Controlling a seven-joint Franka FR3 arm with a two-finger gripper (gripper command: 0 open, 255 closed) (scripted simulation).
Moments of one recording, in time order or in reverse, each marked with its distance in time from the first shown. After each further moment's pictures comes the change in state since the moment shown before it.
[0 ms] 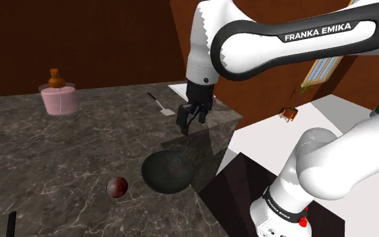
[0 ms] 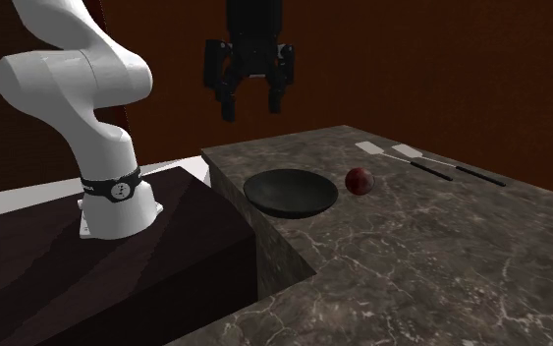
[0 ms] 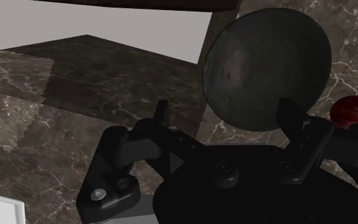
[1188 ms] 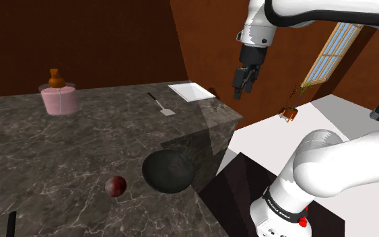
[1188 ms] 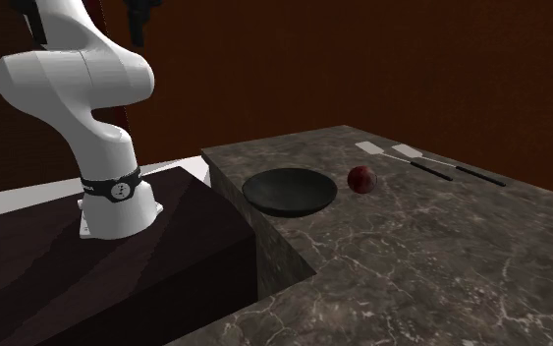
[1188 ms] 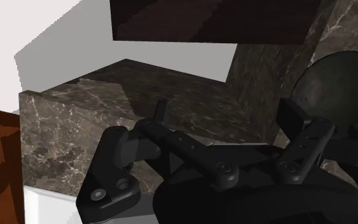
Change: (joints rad) arm -0.136 -0.236 -0.308 0.089 -0.189 -0.392 -0.311
